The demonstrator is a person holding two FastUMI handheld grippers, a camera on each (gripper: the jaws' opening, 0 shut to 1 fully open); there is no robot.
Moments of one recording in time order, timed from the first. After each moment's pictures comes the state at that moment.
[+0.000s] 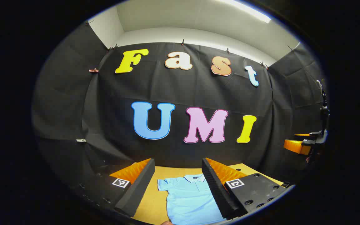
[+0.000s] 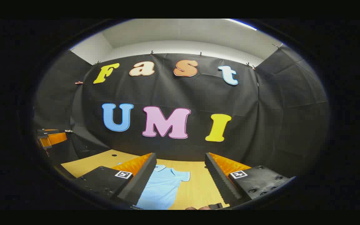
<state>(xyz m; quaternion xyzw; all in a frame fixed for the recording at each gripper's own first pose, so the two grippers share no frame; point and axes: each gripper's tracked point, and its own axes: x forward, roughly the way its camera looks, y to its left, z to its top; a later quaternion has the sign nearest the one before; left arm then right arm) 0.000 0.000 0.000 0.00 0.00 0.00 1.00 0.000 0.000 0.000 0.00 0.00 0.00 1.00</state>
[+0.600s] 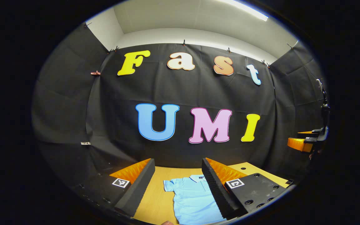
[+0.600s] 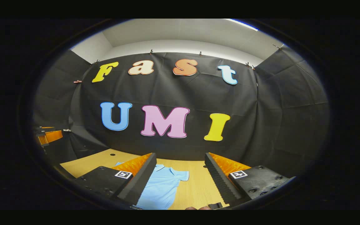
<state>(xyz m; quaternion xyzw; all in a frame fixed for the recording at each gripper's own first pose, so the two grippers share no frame) -0.006 0.021 0.006 0.01 0.00 0.01 1.00 0.004 0.010 0.002 0.00 0.00 0.00 1.00</state>
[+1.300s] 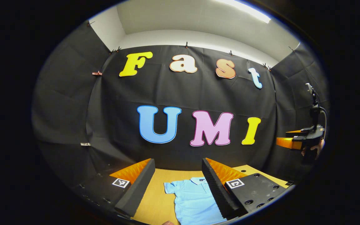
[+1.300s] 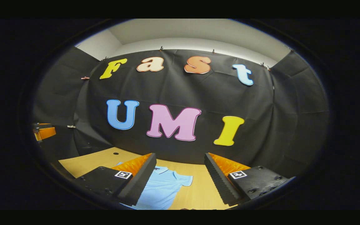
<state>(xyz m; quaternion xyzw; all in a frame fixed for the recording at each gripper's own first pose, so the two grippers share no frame) 0.005 0.032 0.012 0.00 -0.01 0.01 1.00 0.091 0.020 0.002 -0.02 0.03 0.07 1.00</state>
